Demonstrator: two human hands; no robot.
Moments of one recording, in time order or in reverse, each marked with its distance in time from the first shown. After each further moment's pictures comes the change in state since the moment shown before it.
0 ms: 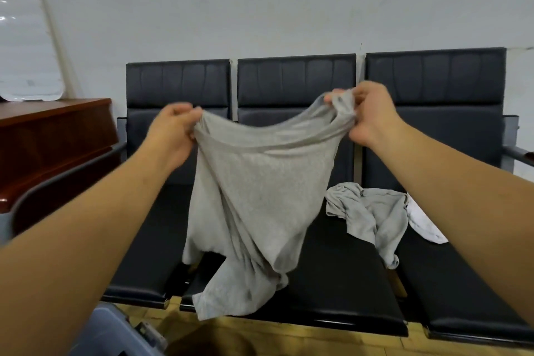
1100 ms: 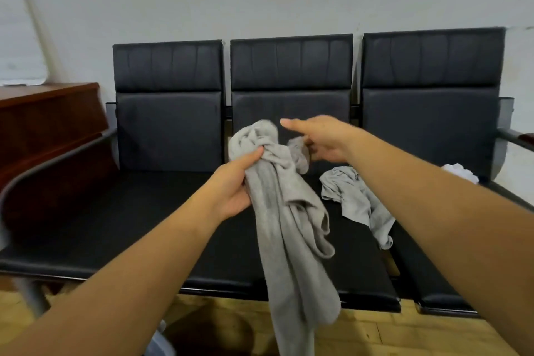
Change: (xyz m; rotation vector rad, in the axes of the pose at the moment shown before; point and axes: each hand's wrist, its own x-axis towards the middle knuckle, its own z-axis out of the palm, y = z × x) left_hand -0.091 -0.083 0.057 -0.334 -0.443 -0.567; right_hand -0.012 0.068 0.007 -0.812 -0.165 0.204
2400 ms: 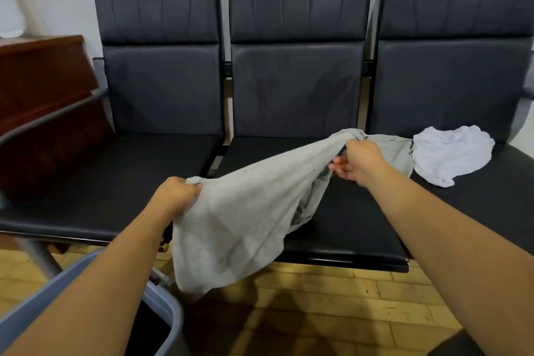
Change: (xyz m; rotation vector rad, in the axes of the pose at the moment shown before) left_hand -0.023 -0.037 -0.139 1.158 0.737 -0.251; right_hand 0.011 0.135 -0.006 0.249 0.419 0.327
